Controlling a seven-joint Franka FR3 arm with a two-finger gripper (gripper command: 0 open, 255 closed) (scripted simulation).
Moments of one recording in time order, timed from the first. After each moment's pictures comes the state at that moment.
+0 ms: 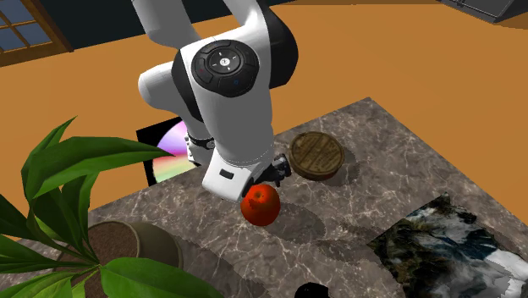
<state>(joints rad) 0.06 -0.58 -0.02 -2.71 0.11 2.09 0.13</state>
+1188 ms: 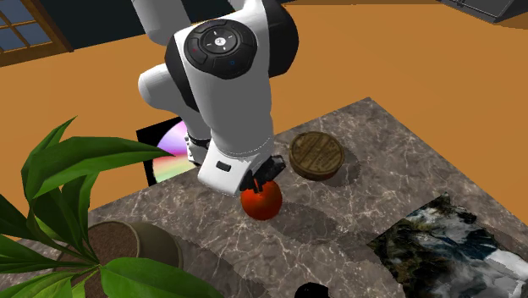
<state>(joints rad) 0.05 -0.60 -0.02 -2.67 0.10 2.03 0.14</state>
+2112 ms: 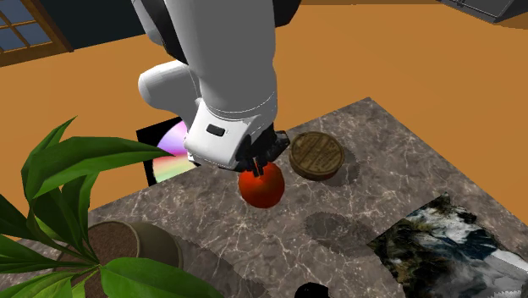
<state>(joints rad) 0.05 -0.65 -0.02 -2.51 0.10 1.83 0.16</state>
